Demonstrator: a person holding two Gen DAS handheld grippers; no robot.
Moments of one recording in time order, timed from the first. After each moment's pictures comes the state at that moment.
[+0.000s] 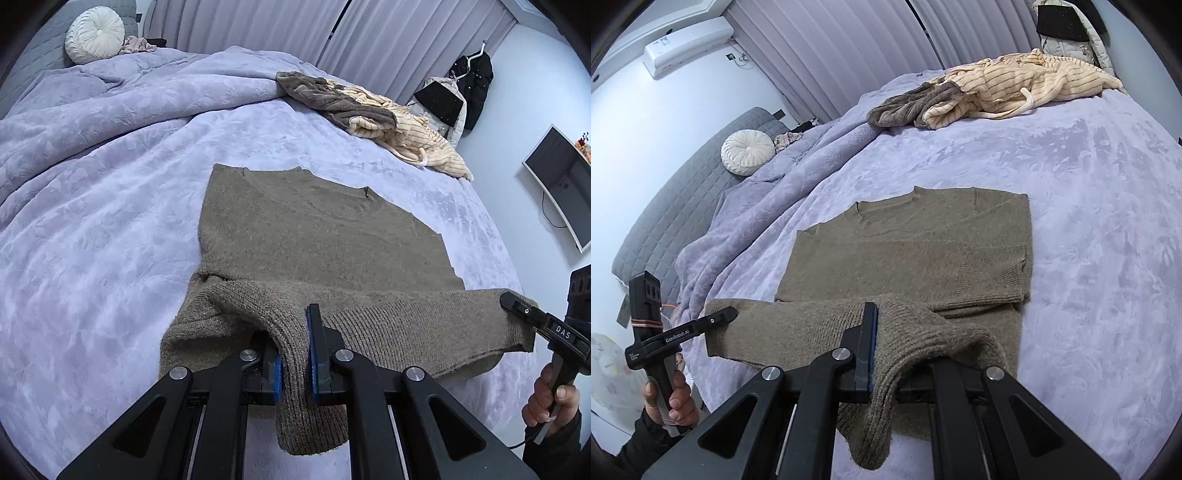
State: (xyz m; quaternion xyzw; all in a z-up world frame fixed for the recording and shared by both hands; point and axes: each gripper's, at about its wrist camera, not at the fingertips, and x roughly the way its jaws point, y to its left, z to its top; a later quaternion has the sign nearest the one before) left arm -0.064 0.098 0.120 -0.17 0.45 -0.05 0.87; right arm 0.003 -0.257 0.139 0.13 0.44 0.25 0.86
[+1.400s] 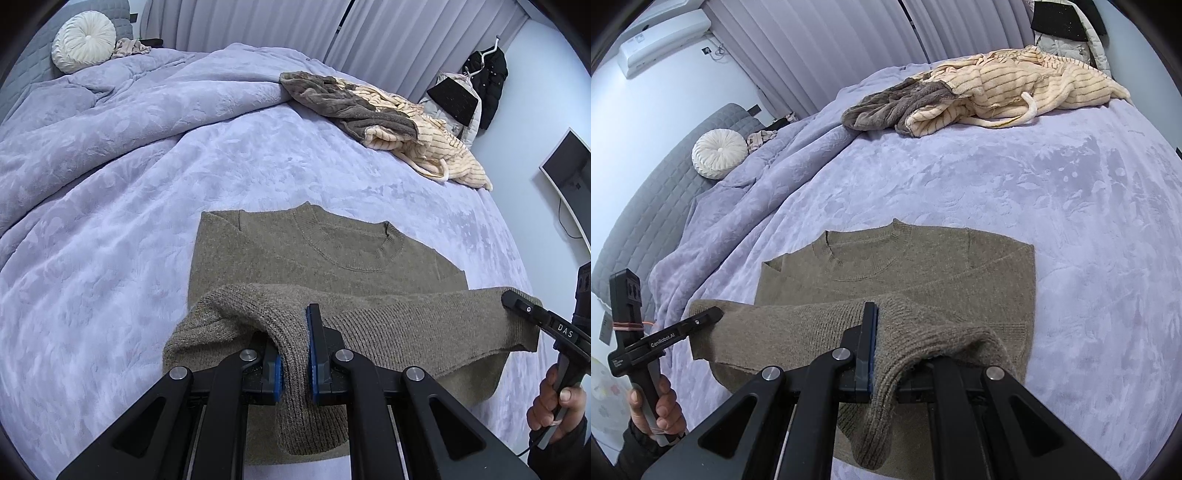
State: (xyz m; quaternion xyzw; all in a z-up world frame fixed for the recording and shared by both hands) left arm 0.039 0.105 0.126 -0.17 0.47 -0.04 0.87; right arm 0.104 -0.232 0.144 0.11 0.46 0.21 0.86
